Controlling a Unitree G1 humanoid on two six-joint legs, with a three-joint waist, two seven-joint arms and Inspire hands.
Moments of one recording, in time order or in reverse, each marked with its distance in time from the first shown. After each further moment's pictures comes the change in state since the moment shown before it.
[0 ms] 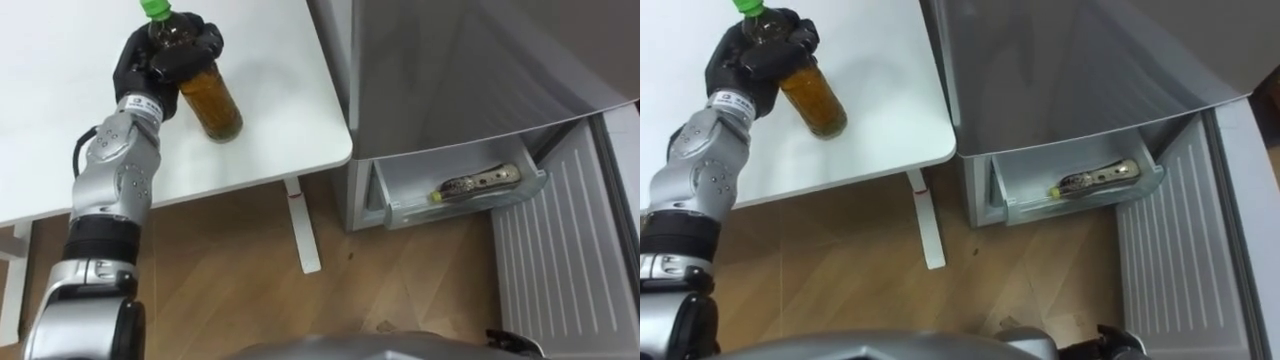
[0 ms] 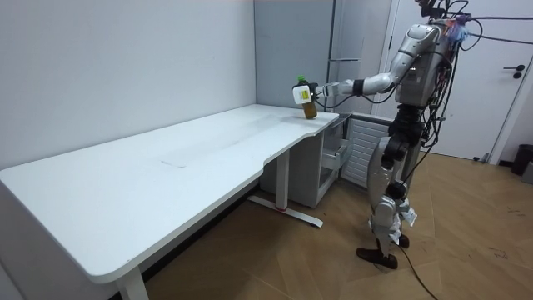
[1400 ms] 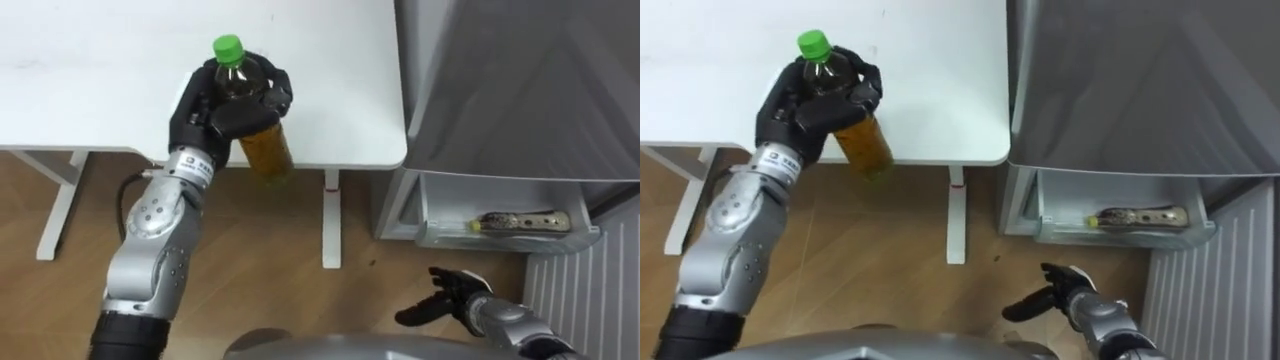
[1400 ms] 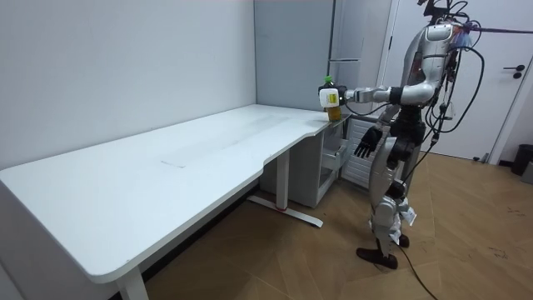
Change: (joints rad) left arm 0.416 -0.108 -0.195 -0.482 0.075 -0.004 -0.077; right arm -0.145 0.034 0.275 -0.059 -0.003 -0.039 0.099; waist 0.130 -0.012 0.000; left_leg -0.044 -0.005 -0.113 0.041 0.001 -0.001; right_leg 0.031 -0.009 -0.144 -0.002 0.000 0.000
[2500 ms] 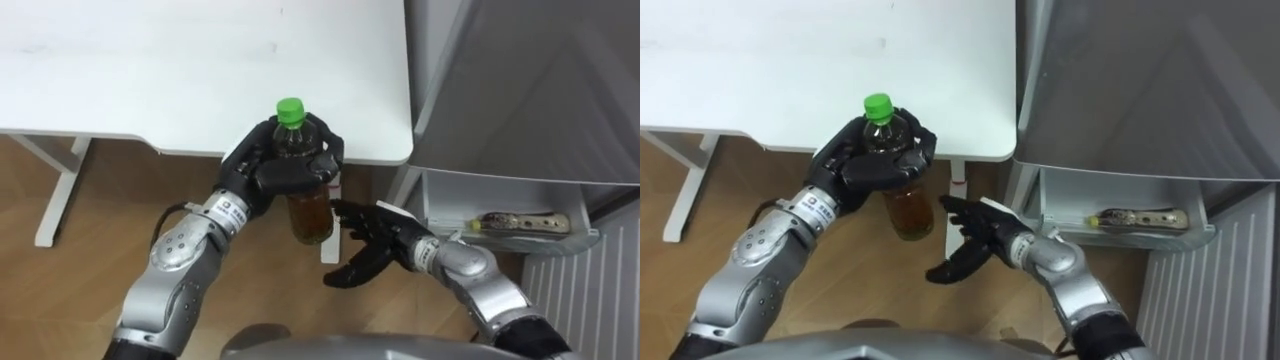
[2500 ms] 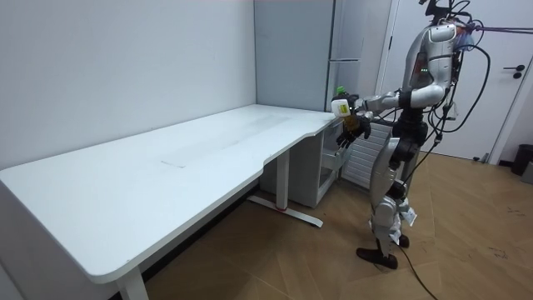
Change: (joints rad) left arm 0.085 0.011 -0.104 0.017 0.024 0.017 -0.187; right arm 0.078 0.016 0.137 -0.654 -0.080 0.022 0.340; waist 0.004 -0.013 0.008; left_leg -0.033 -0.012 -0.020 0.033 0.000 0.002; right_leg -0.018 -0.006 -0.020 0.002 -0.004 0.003
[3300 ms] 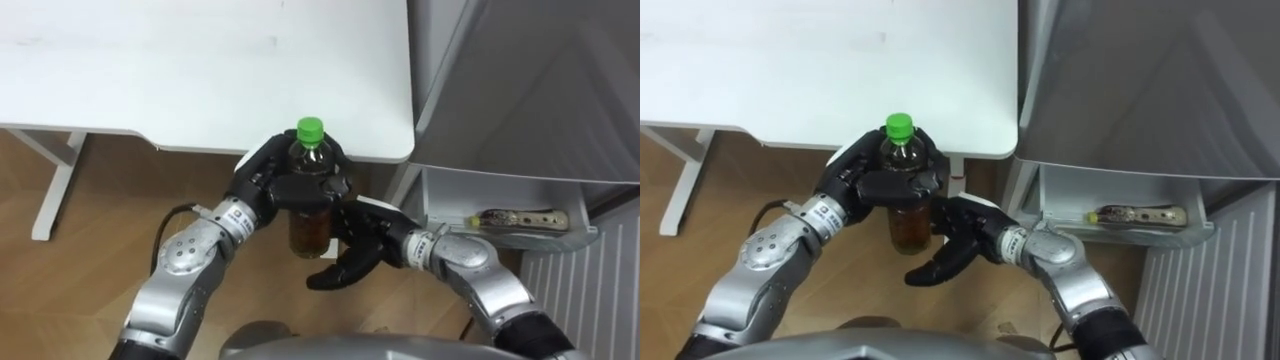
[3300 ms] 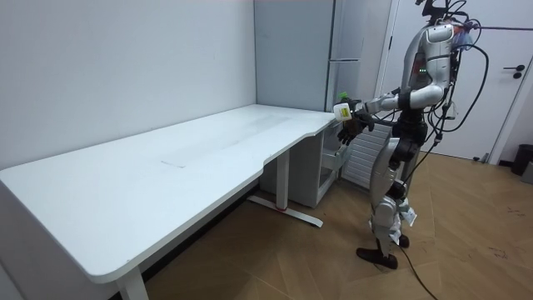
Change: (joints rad) left arm 0.000 0.004 -0.052 0.026 0.119 0.000 -0.036; right arm -0.005 0.001 0.006 -0.055 0.128 0.000 0.114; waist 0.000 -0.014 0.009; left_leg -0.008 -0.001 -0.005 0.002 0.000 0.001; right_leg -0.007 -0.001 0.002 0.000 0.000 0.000
